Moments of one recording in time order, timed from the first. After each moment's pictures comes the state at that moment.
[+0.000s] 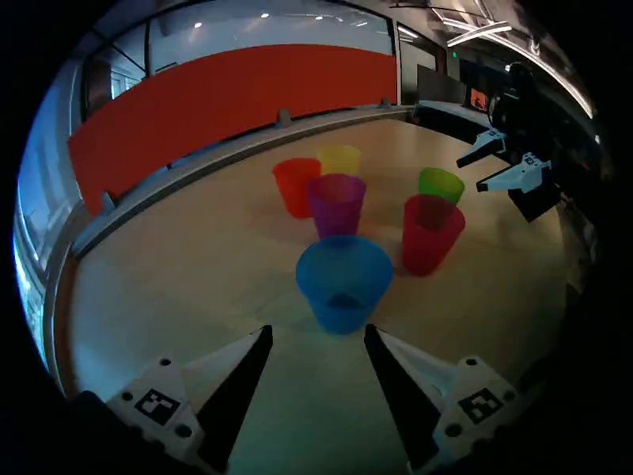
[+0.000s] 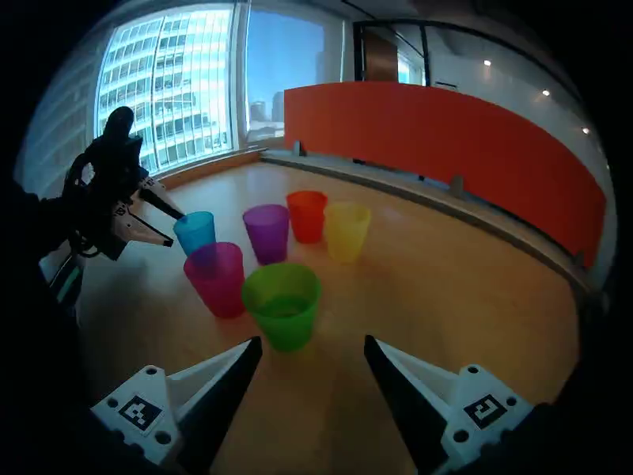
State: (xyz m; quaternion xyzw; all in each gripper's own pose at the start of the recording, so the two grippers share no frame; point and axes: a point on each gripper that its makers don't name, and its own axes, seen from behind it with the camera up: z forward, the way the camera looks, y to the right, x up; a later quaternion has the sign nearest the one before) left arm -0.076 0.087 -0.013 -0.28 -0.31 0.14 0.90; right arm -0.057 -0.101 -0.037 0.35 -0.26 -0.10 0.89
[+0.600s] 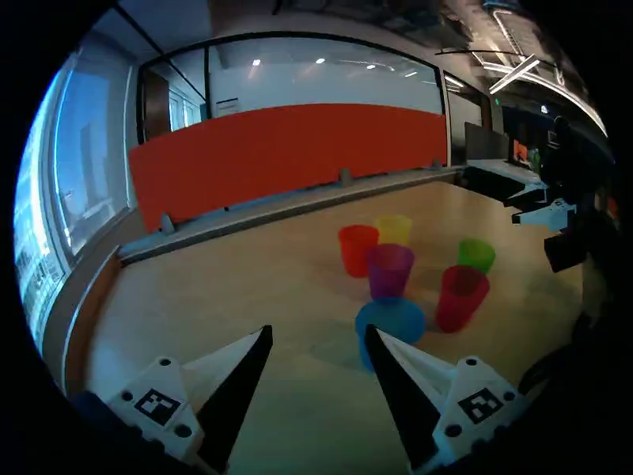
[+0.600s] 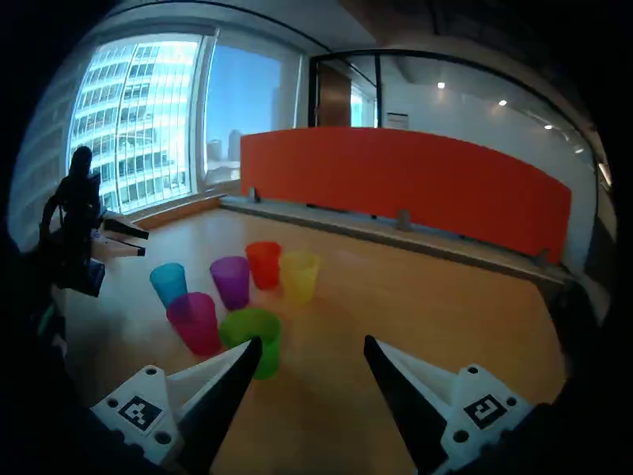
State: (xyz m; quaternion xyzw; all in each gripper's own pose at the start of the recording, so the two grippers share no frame) left arm -0.008 0.048 0.003 -0.17 -0.20 0.09 0.96; right arm 0.003 -0.073 -0.025 0.26 -0.18 -0.06 0.95
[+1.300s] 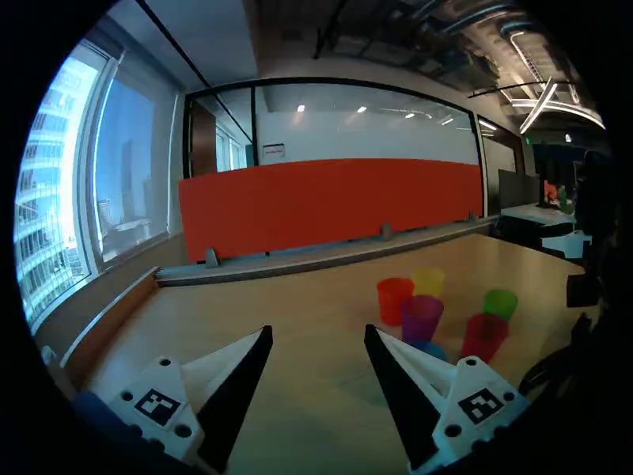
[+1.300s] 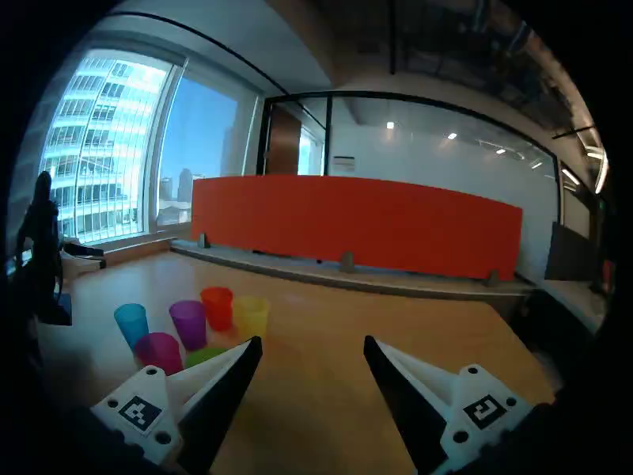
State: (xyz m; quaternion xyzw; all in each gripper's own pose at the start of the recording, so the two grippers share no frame) left arm 0.036 0.020 0.006 -0.09 -0.08 0.05 0.99; right arm 0.038 -0.048 -0.012 0.14 -0.08 -0.04 0.99
